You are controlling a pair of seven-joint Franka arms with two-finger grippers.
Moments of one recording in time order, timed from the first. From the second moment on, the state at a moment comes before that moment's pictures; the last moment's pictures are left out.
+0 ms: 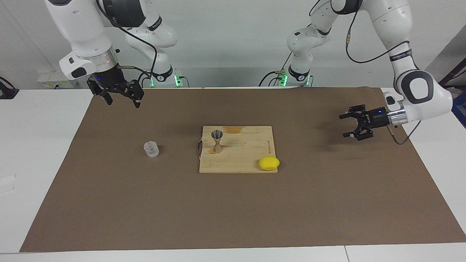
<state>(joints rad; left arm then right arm) 0.40 0.33 -0.01 -1.74 -0.66 1.47 2.30 0.05 0.01 0.01 -1.59 -0.02 1.60 0.27</state>
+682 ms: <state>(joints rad) 0.36 0.41 -0.03 -1.33 -0.27 1.40 1.83 0.04 0.06 0.01 -1.59 0.21 1.65 0.93</state>
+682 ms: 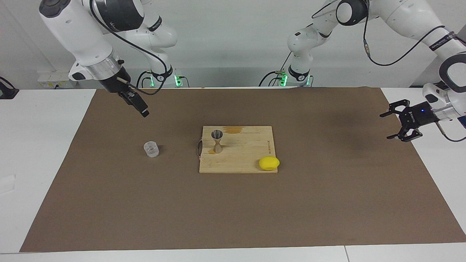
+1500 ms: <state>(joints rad) 0.13 0.21 -0.05 -1.37 -0.07 1.36 0.59 -0.12 0.22 0.00 -1.59 0.46 1.73 1.28</state>
